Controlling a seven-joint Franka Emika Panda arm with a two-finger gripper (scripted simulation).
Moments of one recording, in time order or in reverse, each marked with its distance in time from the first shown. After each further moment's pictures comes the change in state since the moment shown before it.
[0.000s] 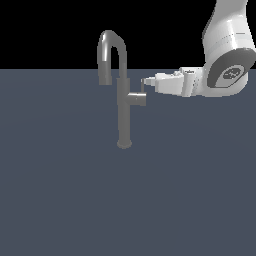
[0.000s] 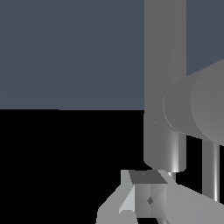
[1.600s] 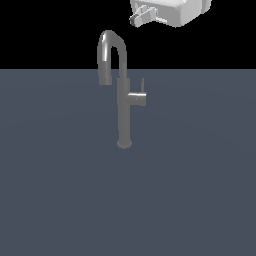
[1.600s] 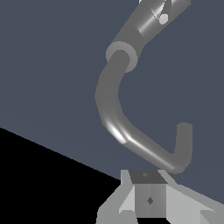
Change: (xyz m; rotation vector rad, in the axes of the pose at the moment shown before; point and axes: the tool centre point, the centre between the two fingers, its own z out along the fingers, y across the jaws) arm -0.143 0.079 0.021 -0.535 0.418 -0.503
